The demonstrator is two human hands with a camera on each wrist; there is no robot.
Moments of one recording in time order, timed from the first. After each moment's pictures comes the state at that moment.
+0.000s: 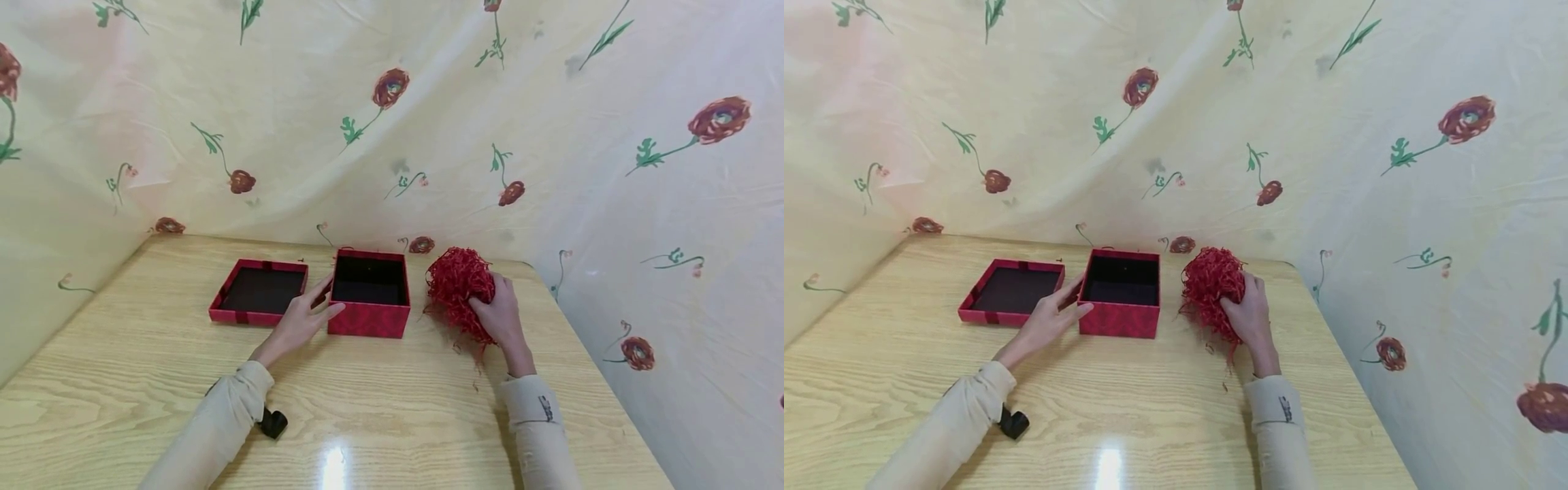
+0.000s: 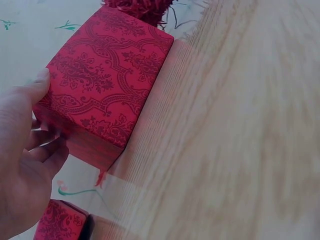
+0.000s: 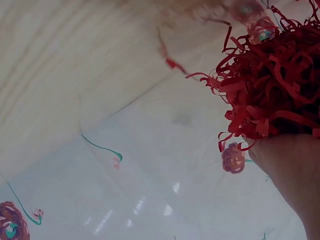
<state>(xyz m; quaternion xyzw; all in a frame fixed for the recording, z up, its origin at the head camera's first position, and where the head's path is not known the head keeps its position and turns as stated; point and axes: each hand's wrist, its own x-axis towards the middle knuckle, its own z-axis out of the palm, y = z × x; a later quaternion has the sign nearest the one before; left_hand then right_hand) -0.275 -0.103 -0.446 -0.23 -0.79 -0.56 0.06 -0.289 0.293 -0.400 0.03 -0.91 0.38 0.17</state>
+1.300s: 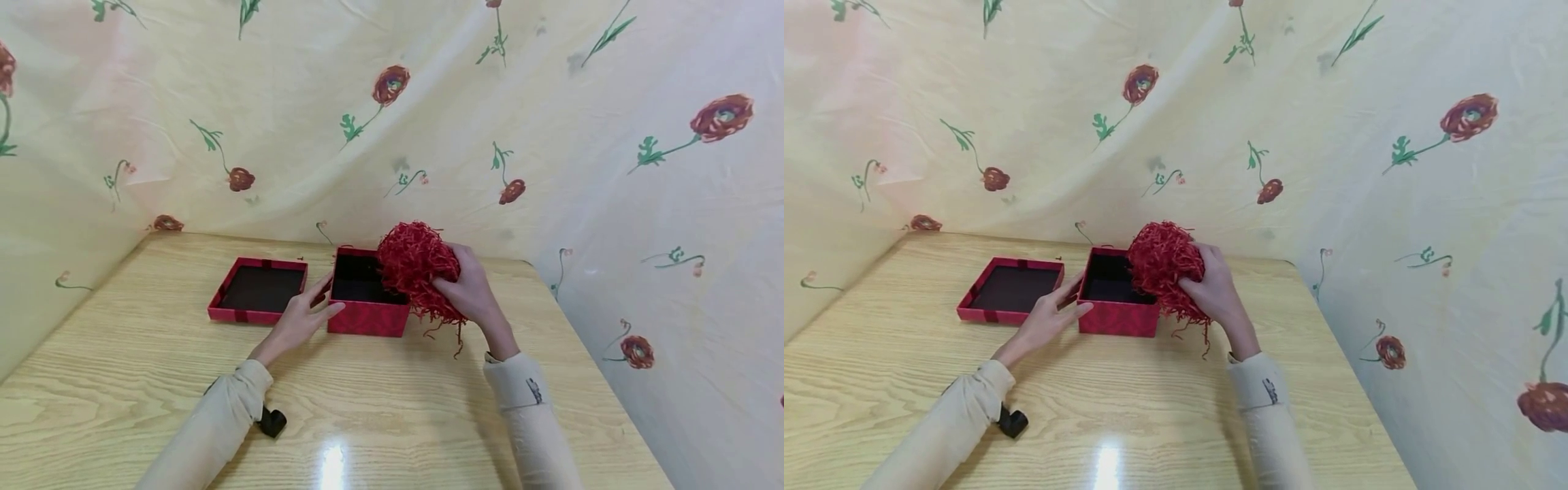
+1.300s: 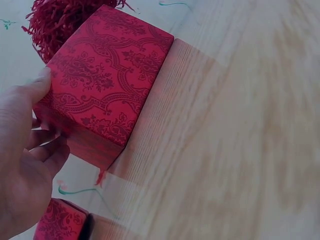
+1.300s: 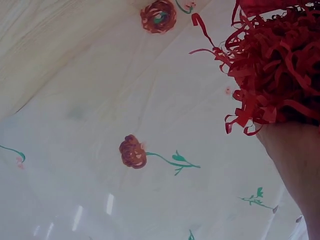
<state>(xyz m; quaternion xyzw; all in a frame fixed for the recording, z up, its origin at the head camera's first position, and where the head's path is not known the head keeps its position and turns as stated) -0.276 -0.103 -0.446 -0.23 -0.80 -0.55 0.07 -0.286 0.225 -0.341 0.21 -0.87 0.40 0.17</state>
